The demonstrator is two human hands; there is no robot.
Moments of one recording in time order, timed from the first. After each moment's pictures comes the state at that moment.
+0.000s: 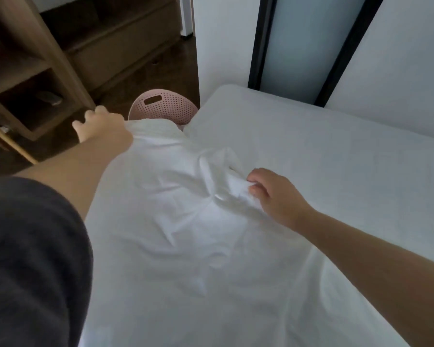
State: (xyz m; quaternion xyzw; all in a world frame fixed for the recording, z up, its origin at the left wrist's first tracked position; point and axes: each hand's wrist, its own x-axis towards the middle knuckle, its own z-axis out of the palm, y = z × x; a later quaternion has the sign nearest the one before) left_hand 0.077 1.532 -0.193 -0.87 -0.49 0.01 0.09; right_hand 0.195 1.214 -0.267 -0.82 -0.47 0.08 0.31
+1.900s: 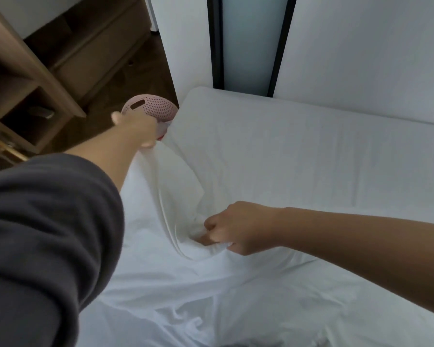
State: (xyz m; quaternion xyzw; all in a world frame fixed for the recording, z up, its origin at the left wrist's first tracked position) left_hand 0.061 1.372 -0.003 -0.91 -0.35 0.20 0.04; right_hand 0.033 1.106 -0.029 -0.66 -0.71 0.23 -0.05
